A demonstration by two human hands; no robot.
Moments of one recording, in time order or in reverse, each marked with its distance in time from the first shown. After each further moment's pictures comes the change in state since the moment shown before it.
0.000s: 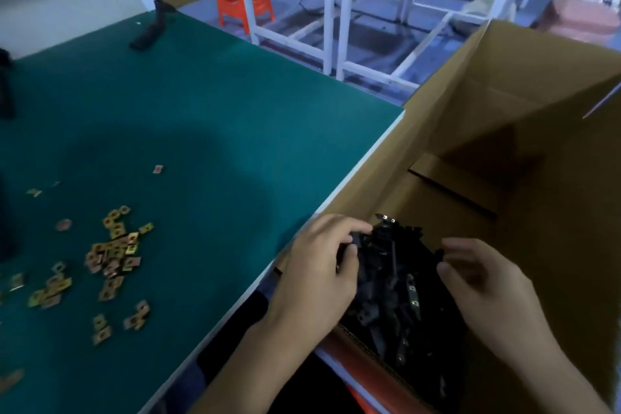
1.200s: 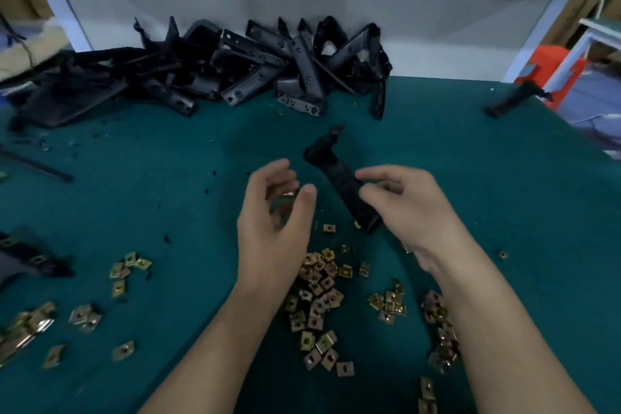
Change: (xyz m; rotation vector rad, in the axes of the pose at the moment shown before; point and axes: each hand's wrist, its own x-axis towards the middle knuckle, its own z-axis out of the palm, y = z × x) left_hand -0.132 -0.163 -0.291 -0.207 1.268 -0.371; right_hand -0.026 -0.395 0.322 0.245 -0.822 -0.535
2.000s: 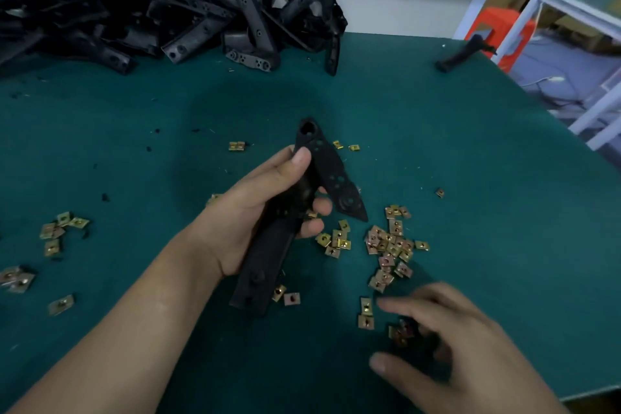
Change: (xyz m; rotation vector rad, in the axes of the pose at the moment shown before) left_hand -0.022 0.026 0.005 -0.596 -0.849 -0.565; right_hand -0.185 0.066 -0.074 -0.649 -0.243 -0.021
